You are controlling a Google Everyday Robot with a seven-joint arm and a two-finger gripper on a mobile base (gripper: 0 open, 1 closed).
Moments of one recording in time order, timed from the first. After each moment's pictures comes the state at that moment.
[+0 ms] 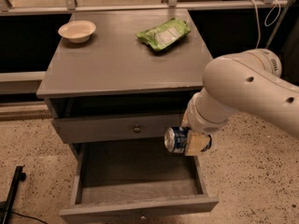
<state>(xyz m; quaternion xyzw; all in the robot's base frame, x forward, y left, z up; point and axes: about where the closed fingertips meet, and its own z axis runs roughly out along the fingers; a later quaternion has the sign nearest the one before) 0.480 -0.112 0.766 -0.72 0.68 -0.03 0.16</state>
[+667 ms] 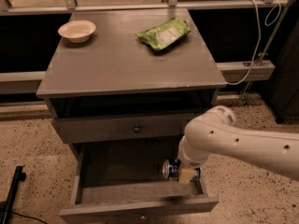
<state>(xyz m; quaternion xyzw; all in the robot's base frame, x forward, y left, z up) 0.481 -0.120 0.587 -0.69 0.72 -0.01 0.11</state>
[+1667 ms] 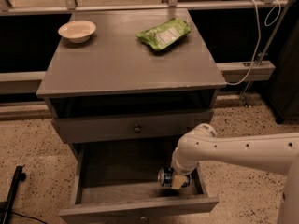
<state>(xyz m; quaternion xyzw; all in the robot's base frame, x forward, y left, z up) 0.512 -0.104 0.460 -0.69 0.72 0.03 0.11</state>
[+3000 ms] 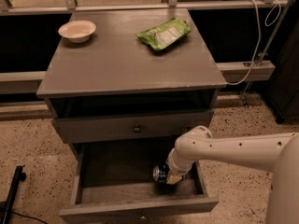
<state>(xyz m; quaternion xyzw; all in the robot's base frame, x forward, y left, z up) 0.518 -0.089 0.435 -0.70 0.70 0.05 0.11</state>
